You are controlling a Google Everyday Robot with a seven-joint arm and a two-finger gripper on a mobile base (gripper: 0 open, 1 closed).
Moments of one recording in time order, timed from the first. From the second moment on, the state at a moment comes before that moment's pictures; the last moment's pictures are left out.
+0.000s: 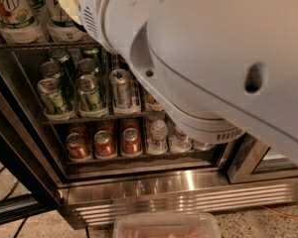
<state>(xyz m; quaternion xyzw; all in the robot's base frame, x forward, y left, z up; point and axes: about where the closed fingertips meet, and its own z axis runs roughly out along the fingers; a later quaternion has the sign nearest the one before) 0.500 0.077 1.133 -0.22 0.66 0.14 0.71</state>
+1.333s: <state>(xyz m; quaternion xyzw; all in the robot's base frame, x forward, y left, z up) 0.481 0.012 1.136 -0.19 0.68 0.20 0.67</state>
